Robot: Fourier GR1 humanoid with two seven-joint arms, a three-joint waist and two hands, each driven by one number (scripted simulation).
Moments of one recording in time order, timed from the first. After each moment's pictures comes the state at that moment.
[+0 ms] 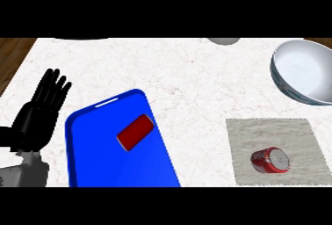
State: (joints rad) left arm -0.13 0.19 0.15 -1.60 0.30 -0.09 0.06; right arm -0.24 -0.71 -0.30 -1.74 0.62 0.43 0.12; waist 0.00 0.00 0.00
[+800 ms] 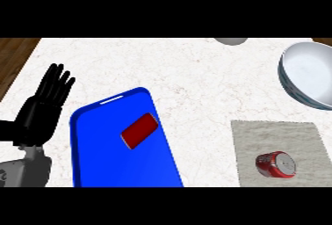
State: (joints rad) left arm -0.17 0.19 0.14 -1.59 0.29 -0.10 0.07; right arm -0.67 -0.74 -0.37 -0.93 0.70 0.15 -0.13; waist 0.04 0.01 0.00
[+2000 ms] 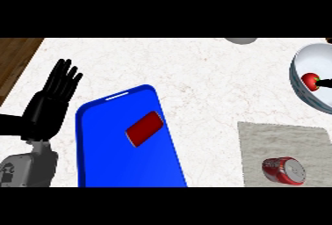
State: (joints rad) left arm -0.21 0.18 0.13 -1.57 0.29 -0.12 0.05; right arm -0.93 -0.74 -0.45 -0.23 0.71 0.13 -0.40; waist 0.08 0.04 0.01
